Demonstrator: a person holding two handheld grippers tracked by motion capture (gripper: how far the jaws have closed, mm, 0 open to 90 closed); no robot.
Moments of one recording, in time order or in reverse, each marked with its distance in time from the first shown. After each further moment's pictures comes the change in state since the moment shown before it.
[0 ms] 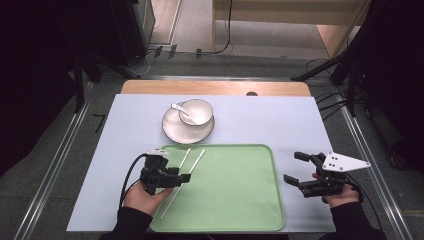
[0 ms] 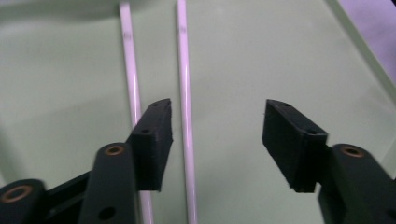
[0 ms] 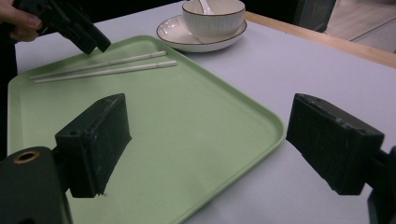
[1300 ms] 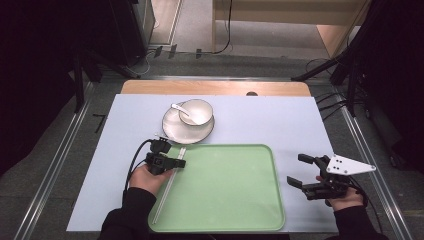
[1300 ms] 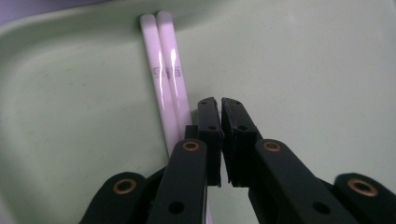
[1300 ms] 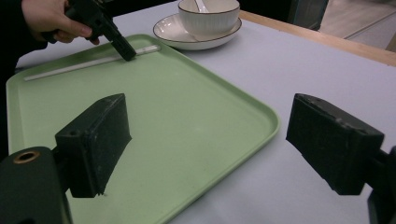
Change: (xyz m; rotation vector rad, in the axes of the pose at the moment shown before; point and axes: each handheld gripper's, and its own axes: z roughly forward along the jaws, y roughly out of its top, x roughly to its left) left arm 0.049 0.023 0.032 0.131 0.019 -0.106; right arm 0.002 -0.004 -0.009 -0.002 -0.018 0.007
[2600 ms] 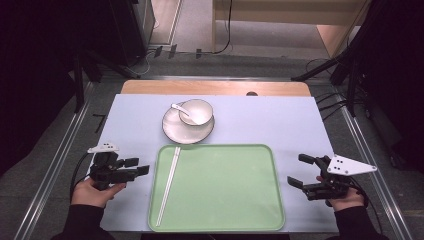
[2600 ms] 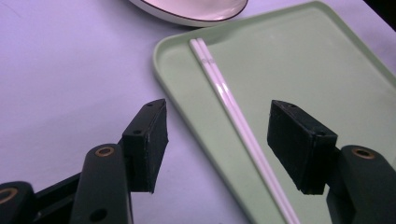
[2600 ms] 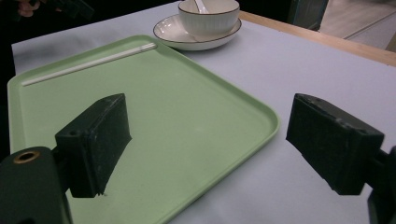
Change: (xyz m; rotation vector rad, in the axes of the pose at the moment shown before) left arm 0.042 -0.065 -0.110 -0.269 0.008 0.141; right arm 0.000 0.000 -0.002 -0.003 0.000 0.004
